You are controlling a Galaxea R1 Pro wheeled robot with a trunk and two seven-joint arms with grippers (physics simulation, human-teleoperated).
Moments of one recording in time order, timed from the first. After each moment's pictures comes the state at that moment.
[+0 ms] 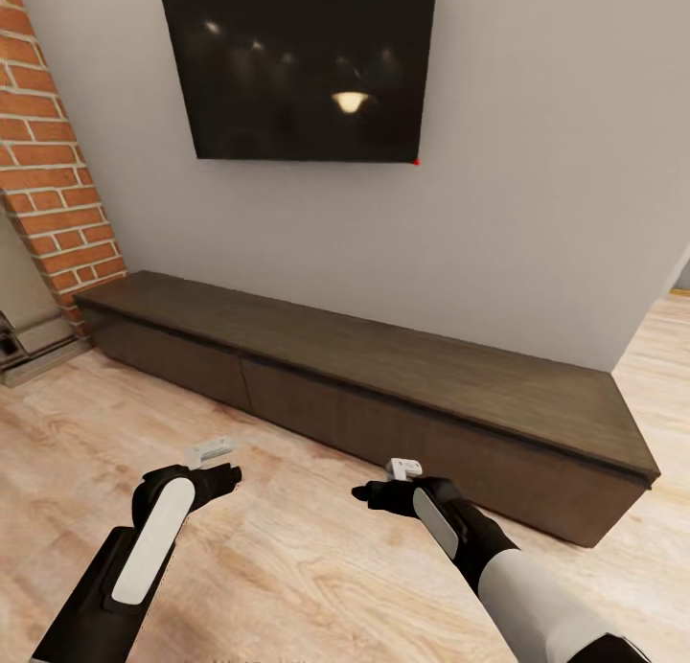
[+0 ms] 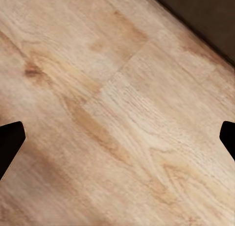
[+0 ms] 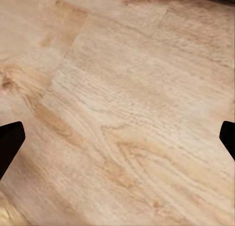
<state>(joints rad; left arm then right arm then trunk) -0.41 0.07 -0.12 -1.52 0.81 0.92 0.81 -0.71 0.07 0.37 -0.60 -0.54 0.52 0.07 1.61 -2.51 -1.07</state>
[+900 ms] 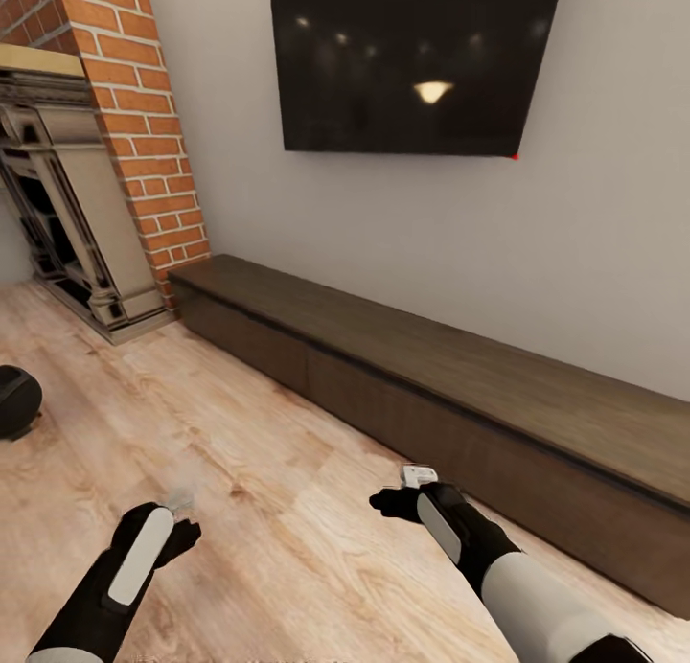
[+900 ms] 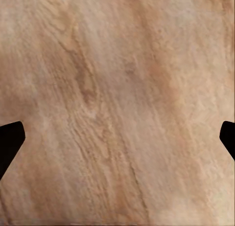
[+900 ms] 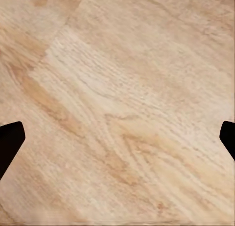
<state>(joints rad) -0.42 0.11 0.03 -1.09 0.80 0.79 0.80 -0.71 0.06 0.37 -0.56 -0.52 0.52 -0.07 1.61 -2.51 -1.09</state>
